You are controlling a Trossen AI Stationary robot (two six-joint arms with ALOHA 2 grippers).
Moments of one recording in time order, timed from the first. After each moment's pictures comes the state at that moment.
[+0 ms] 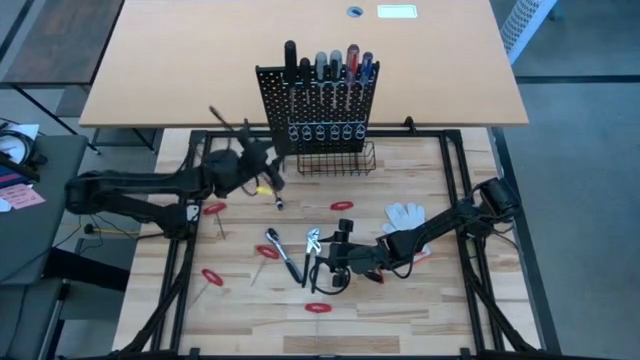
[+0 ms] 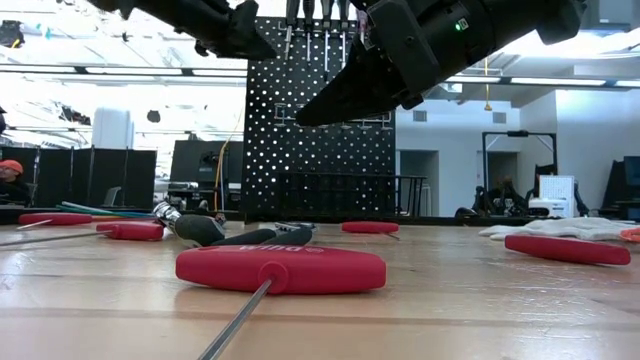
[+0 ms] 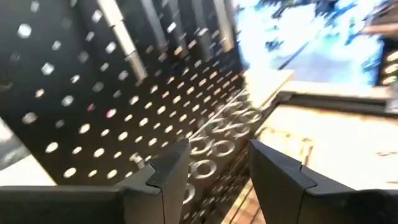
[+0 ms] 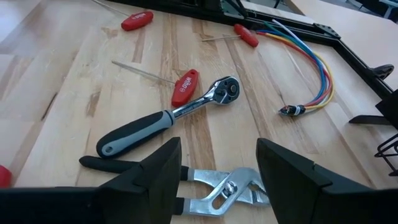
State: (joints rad) left arm 0.21 1.09 0.74 0.29 -0.55 0.20; right arm 0.36 1.83 0.98 0.33 0.55 0.03
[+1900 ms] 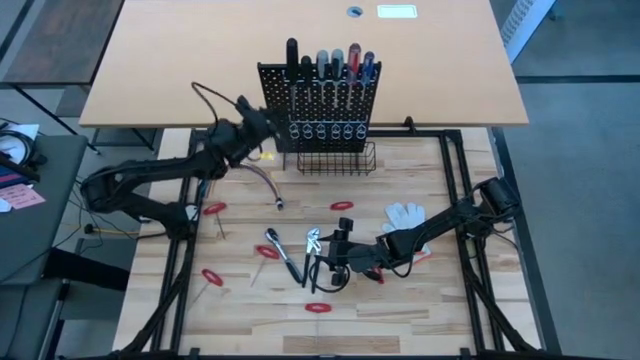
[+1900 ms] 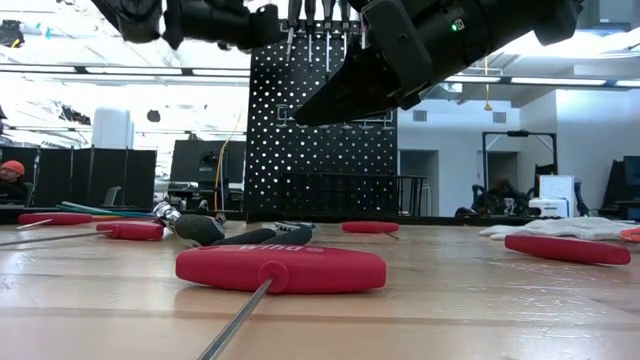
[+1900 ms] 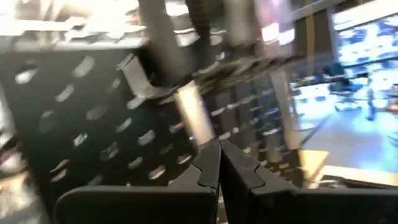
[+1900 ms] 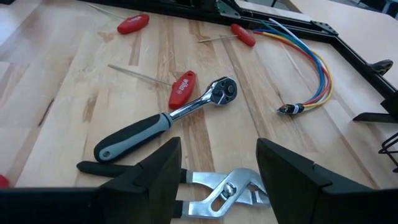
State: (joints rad) left arm 0.49 1.28 0.79 0.80 -0.27 0.33; right arm 0.35 1.83 0.98 0.34 0.55 0.05
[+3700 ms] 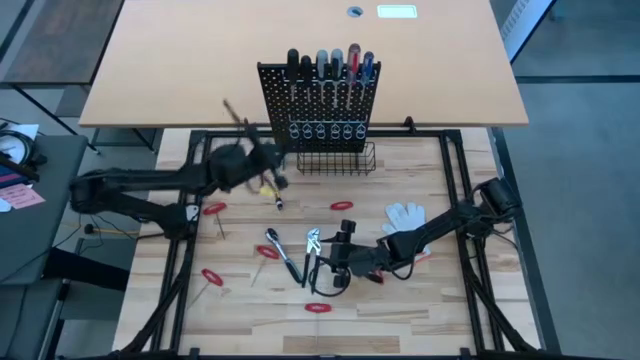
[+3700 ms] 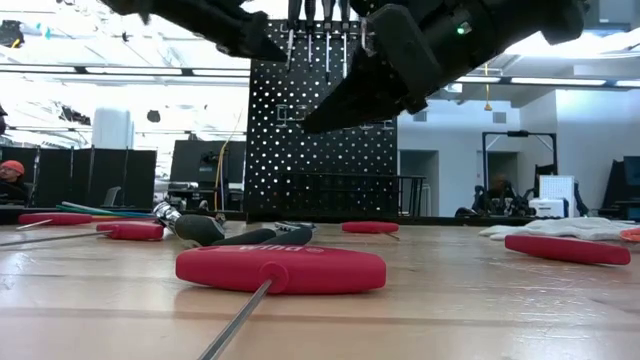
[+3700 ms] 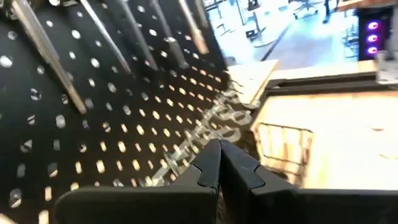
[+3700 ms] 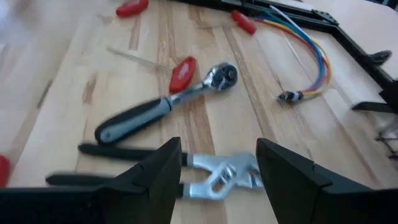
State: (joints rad) left arm 0.26 1.16 0.80 0.29 -0.42 0.36; right arm 0.37 1.82 0.98 0.29 0.56 0.07
